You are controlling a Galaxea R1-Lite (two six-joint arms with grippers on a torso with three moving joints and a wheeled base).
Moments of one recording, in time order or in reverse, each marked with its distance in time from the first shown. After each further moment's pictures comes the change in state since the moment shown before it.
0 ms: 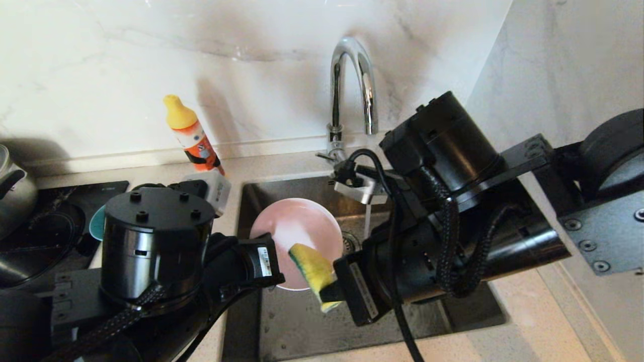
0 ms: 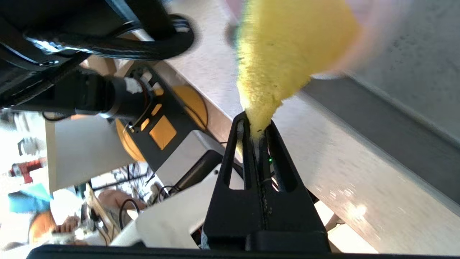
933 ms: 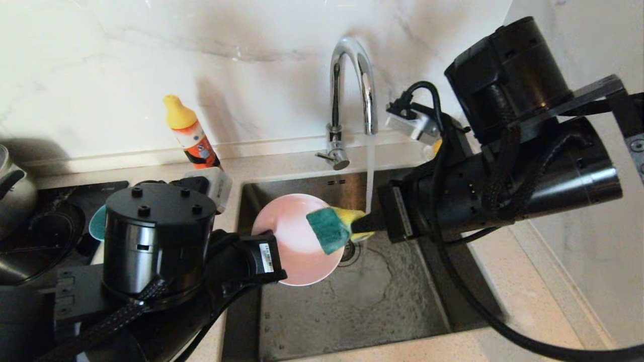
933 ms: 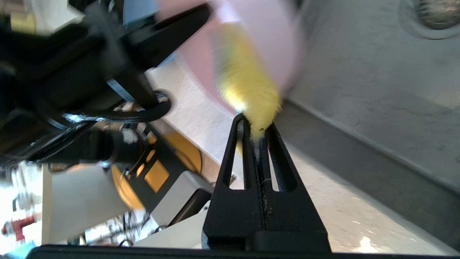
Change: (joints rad) left arm 0.001 0.004 -0.012 0.001 -0.003 -0.002; right arm -0.143 -0.068 -0.063 0.001 -0.035 0.004
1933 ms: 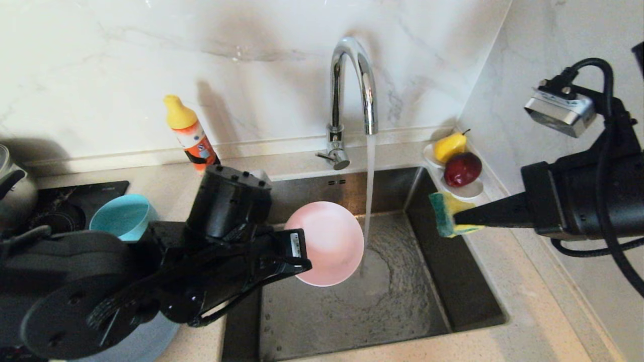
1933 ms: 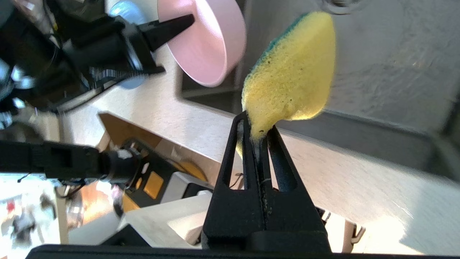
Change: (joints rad) left arm 0.099 0.178 -0.219 0.220 -0.255 -0.101; right arm -0.197 -0.308 0.233 0.040 0.011 0.066
